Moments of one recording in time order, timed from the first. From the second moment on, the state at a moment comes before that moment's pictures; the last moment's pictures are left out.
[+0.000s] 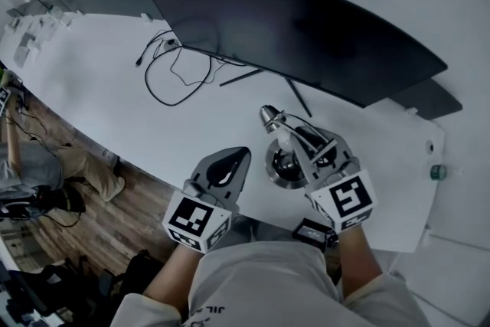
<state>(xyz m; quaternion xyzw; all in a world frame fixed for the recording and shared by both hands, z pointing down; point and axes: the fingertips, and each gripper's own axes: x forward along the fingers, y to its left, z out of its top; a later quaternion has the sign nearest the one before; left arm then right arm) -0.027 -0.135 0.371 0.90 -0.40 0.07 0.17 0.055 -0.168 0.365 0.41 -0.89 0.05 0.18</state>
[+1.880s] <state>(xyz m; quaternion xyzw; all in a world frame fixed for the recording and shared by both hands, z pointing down) -0.047 -0.162 0.422 0.89 -0.39 0.10 0.20 0.035 -0.234 0.437 0.42 -0.89 0.07 0.18</state>
